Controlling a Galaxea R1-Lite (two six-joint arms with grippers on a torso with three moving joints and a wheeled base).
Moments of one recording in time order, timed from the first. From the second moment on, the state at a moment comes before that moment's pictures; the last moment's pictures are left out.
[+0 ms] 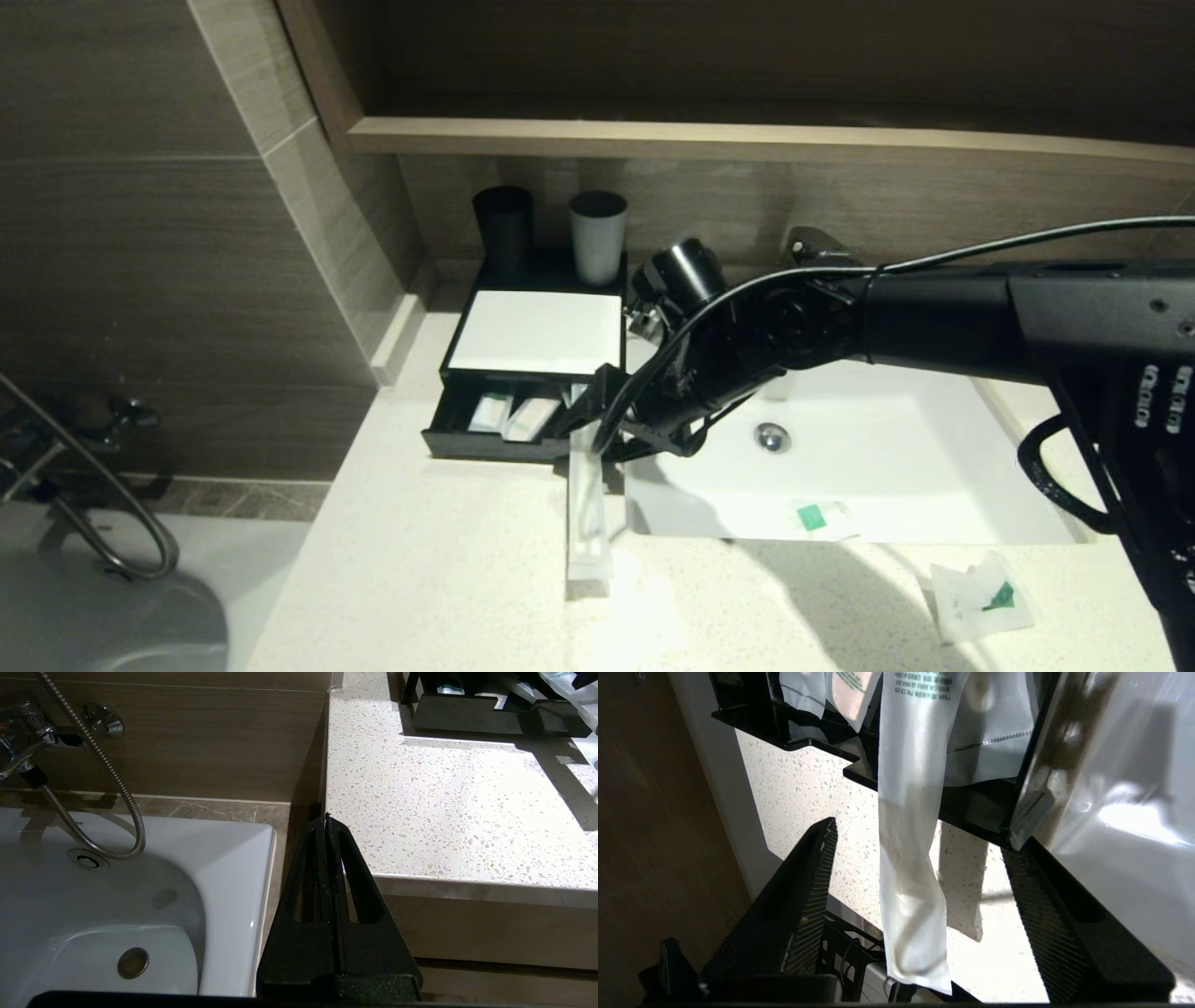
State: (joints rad) left arm -0.01 0.00 0.00 0.00 0.01 0.00; right arm 0.68 2.22 -1.95 0.55 0.29 0.69
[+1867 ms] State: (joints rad) left arm -0.01 0.00 0.00 0.00 0.01 0.00; right arm 0.89 2.05 -1.74 0.80 0.21 0.56
